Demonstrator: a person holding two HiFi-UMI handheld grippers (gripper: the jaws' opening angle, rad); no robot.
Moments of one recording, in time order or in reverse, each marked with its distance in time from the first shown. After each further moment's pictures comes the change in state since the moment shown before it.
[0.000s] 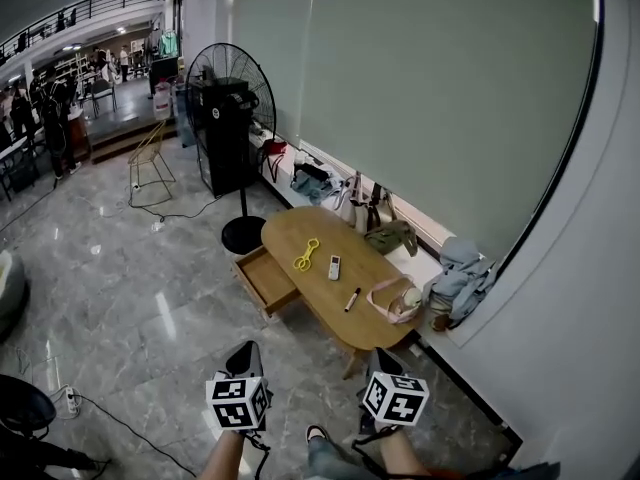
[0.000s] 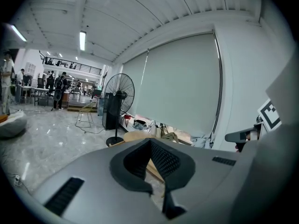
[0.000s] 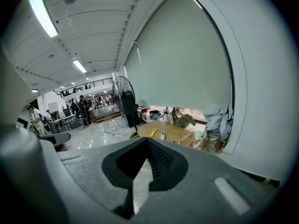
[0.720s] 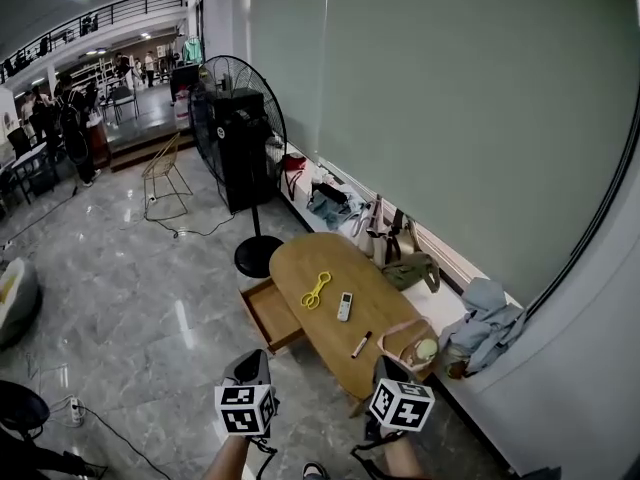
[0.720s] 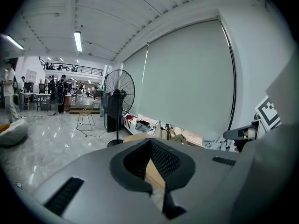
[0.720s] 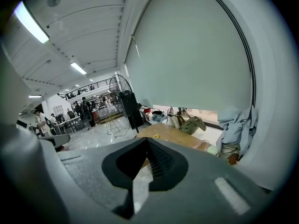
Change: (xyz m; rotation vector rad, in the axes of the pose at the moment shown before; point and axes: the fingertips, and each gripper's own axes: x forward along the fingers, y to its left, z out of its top) left arm 0.171 -0.020 0.065 0.031 0.026 0.069; right arm 0.168 -0.065 0.096 0.016 0.032 0.083
